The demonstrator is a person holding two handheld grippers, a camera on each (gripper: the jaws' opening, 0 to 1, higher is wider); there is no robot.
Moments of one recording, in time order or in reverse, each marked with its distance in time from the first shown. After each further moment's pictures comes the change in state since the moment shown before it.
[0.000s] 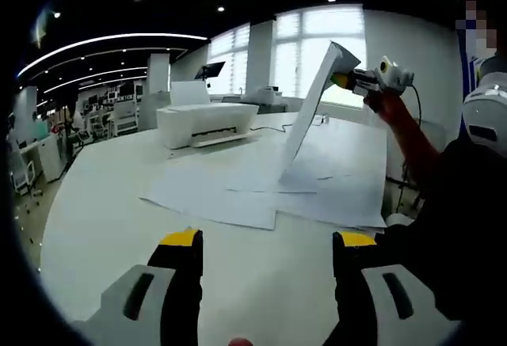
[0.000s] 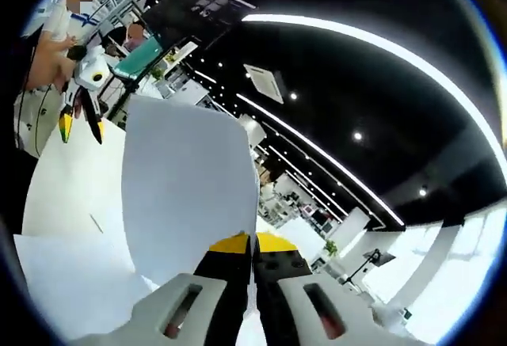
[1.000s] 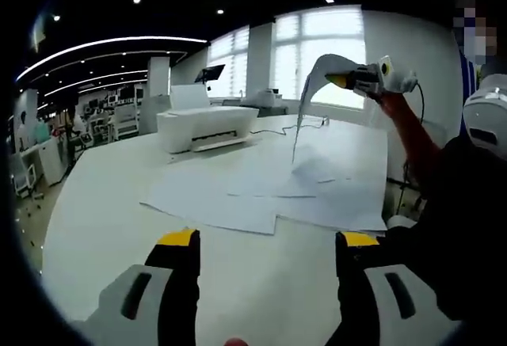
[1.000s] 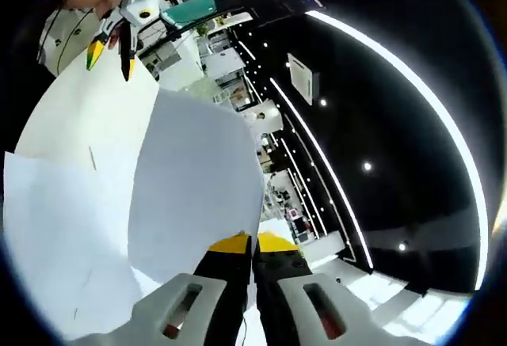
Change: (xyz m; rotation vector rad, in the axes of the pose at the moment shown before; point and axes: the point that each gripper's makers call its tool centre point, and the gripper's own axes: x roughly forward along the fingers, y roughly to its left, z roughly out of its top) left arm 0.001 -0.003 0.008 0.014 -0.015 0.007; right arm -0.002 0.004 0.005 -0.399 0.100 0.048
